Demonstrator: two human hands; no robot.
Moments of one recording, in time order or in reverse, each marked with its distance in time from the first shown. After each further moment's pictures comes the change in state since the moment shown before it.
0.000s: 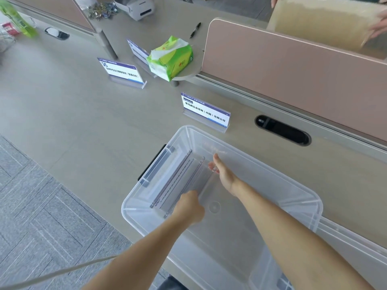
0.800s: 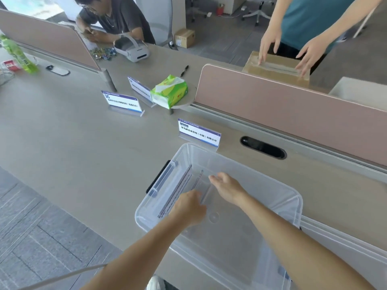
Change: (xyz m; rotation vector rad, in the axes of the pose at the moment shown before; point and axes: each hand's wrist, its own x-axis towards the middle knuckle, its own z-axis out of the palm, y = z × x) left_hand -0.043 -0.012 -0.041 0.024 0.145 0.296; right_hand -0.090 -0.034 0.009 -0.456 0.274 -0.129
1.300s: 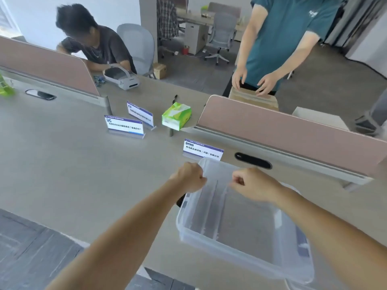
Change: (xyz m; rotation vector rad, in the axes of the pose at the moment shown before) left_hand 0.008 -0.047 -0.152 0.373 0.112 0.501; right_hand -0.131 -0.132 -0.004 -0.636 0.265 -0.212
